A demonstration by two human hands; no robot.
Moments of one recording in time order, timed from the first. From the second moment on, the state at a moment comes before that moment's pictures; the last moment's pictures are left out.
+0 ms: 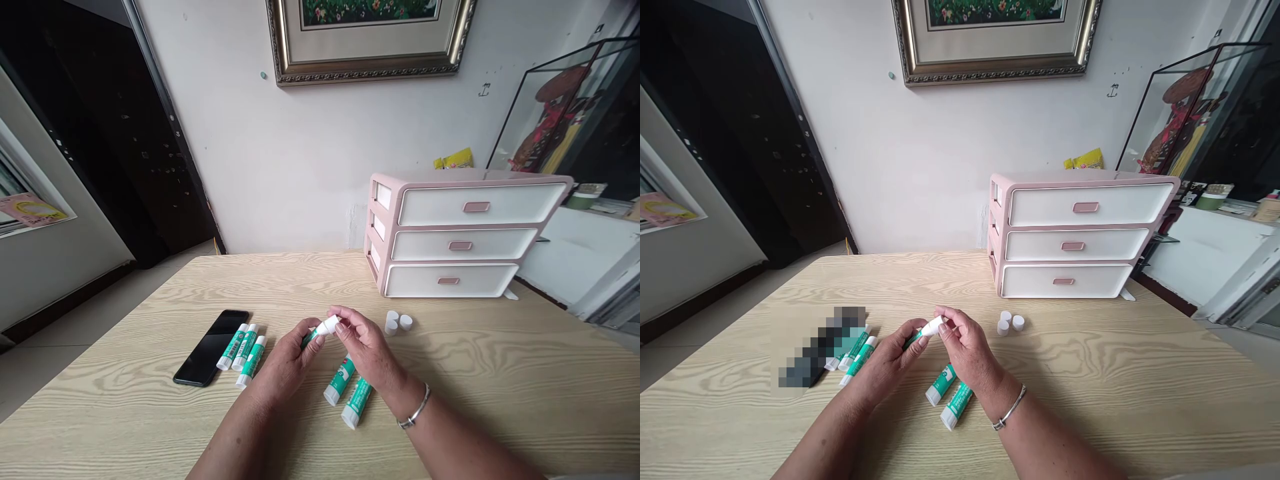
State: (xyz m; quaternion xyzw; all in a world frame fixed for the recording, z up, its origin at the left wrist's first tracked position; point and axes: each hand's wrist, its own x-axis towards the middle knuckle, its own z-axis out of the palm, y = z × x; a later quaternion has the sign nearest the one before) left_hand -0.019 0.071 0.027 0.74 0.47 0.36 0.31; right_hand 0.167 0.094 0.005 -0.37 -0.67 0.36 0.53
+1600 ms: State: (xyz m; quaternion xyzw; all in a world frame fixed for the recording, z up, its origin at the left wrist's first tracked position) left_hand -0.019 0.065 0.030 0.59 0.54 0.44 0.41; right_hand 0.184 0.103 0.000 -0.46 -0.64 0.28 0.55
